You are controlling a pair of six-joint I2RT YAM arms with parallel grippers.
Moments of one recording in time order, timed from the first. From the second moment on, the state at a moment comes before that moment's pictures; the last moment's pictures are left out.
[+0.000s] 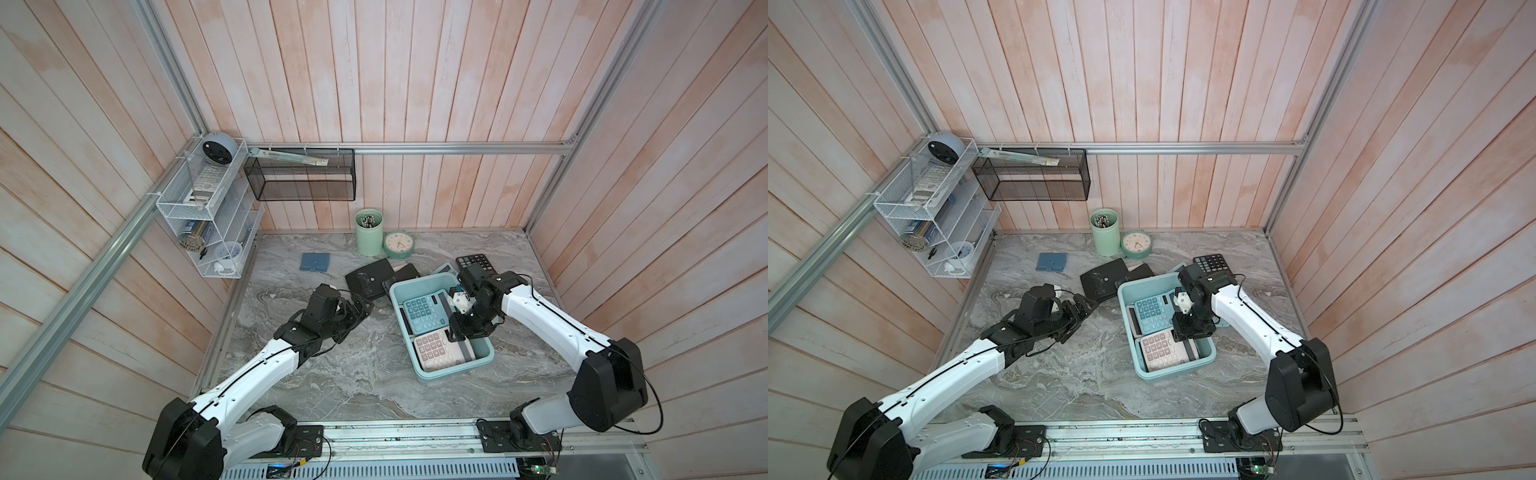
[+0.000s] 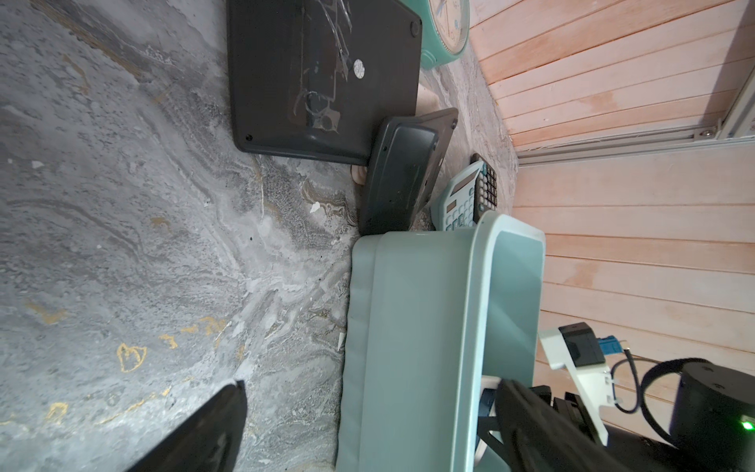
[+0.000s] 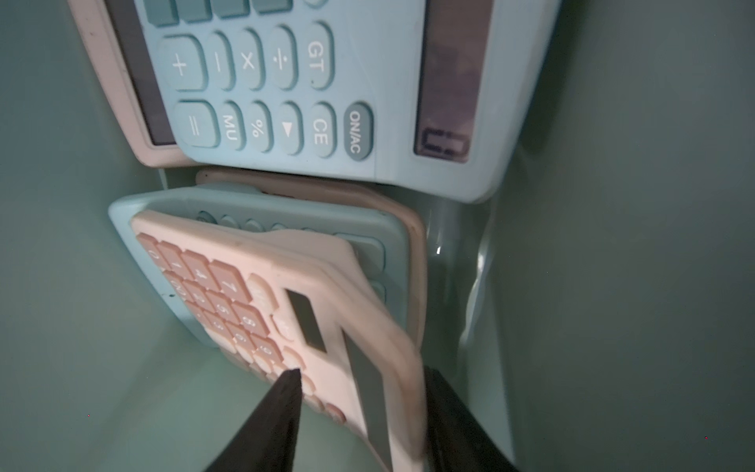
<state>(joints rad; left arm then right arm) -0.52 1.13 0.71 -0.25 0.20 -1.10 0.45 1.47 1.15 -1.17 -0.25 0.20</state>
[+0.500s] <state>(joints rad) -0.52 1.04 0.66 -0.26 0.20 -1.11 0.45 1.43 1.21 -1.18 -0.43 0.25</state>
